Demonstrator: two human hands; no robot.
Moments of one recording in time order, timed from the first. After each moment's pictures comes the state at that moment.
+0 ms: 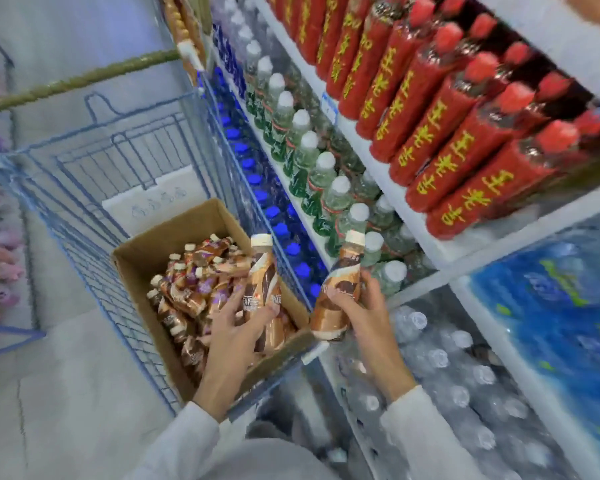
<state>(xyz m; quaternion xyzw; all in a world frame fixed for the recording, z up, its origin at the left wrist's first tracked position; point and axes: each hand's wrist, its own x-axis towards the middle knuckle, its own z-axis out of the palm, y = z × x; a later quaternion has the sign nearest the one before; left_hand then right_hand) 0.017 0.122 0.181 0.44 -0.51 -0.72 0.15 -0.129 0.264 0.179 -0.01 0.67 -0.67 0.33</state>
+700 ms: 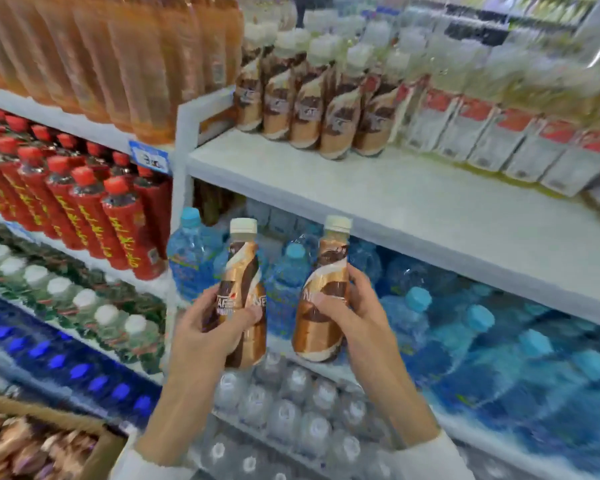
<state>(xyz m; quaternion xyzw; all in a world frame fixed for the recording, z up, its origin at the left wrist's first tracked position) -0.088 0.426 0.343 0.12 -0.62 -0.77 0.04 -0.097 0.620 0.364 0.02 0.66 -0.75 -0.01</state>
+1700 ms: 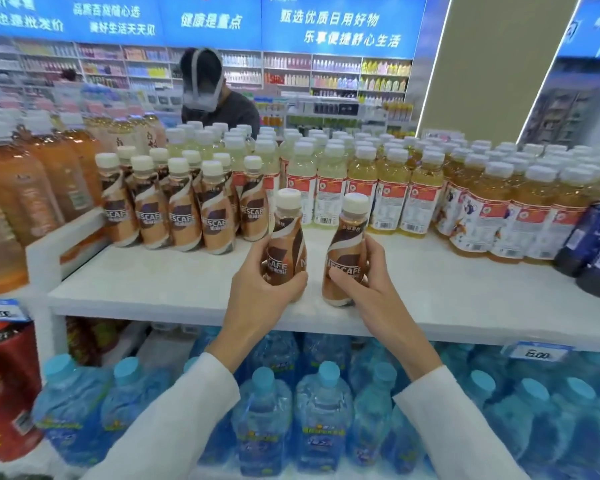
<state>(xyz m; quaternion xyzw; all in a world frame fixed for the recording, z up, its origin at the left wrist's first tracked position) -0.244 0.606 0.442 -0.25 -0.72 -0.65 0.06 -0.166 0.786 0.446 0.03 0.76 -0.61 -0.21</state>
